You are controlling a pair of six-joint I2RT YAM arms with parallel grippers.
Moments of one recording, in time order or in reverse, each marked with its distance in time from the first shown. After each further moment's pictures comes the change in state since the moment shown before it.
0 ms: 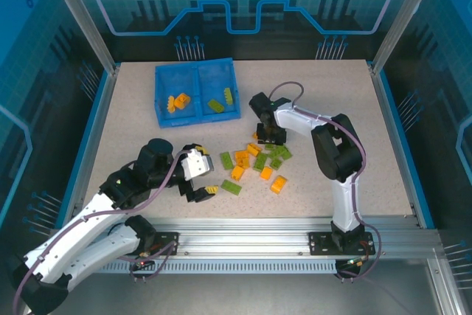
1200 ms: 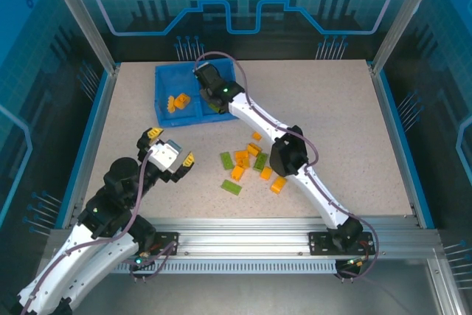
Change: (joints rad) left arm 0.064 -0.328 -0.106 0.182 -0.540 -0.054; right arm 0.200 0.659 1.245 0.079 0.318 -0.700
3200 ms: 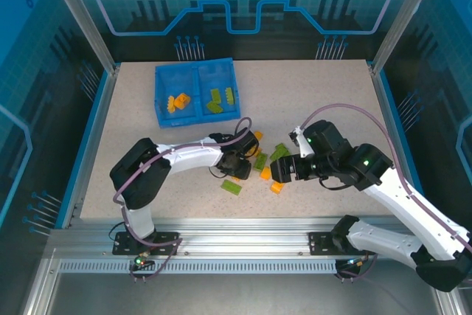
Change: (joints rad) left arm -0.262 1.433 0.559 -0.240 0.139 -0.941; right arm -0.010 -1.777 -1.628 -0.313 -0.625 0.562
